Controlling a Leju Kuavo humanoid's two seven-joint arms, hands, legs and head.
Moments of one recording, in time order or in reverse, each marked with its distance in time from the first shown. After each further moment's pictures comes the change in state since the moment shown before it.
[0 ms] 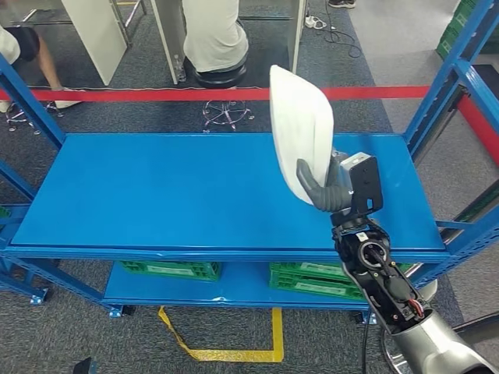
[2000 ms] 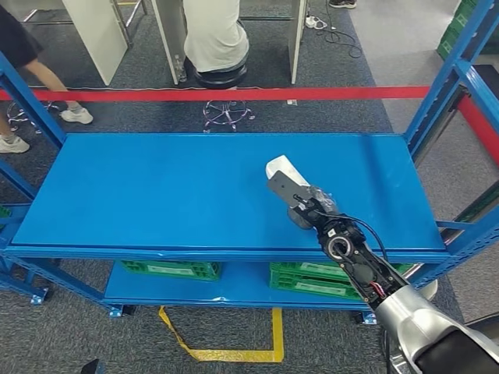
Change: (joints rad) left arm -0.006 -0.010 -0.009 0.000 -0.019 0.003 0.094; right arm -0.158 0.068 0.134 0.420 0.491 0.162 0.708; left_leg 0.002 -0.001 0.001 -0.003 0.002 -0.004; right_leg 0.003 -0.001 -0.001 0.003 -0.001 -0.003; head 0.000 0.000
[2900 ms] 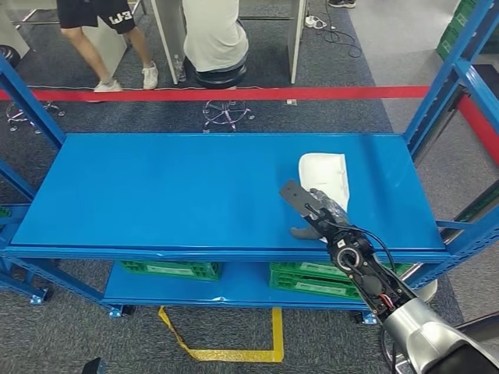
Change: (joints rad) left arm 0.000 0.000 0.000 0.000 -0.035 -0.012 -0.007; right arm 0.069 -0.043 -0.030 -0.047 0.011 -0.050 0.018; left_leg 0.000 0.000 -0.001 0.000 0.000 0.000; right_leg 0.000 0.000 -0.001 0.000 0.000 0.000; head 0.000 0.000
